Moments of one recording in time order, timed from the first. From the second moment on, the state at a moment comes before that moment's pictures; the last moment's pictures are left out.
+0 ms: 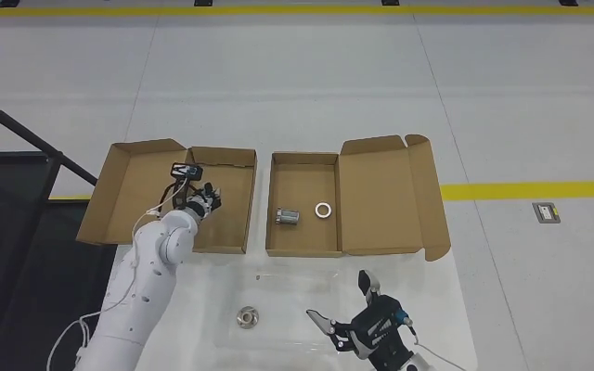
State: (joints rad) left arm 0.62 -1.23 -1.21 -0.91 1.07 -0.10 -0.33; right arm -1.78 -1.62 1.33 -2.30 -1.59 -0.44 0.31
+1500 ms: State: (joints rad) left arm 0.94 -1.14 -1.47 -1.54 0.84 -0.66 -0.77; right arm -1.78 -1.62 1.33 -2.30 -1.59 -0.44 0.31
